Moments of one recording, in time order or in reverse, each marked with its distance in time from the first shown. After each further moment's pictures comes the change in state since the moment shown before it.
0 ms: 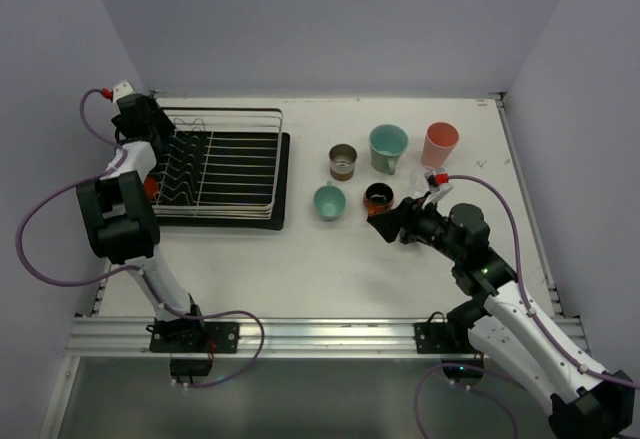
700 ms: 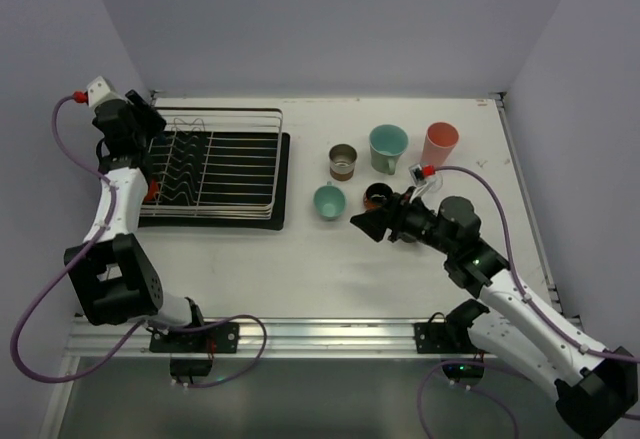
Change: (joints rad) left arm 0.003 -0.404 -0.198 -0.014 0.060 -0.095; right arm 0.085 0.094 0.050 0.090 -0.076 0.111
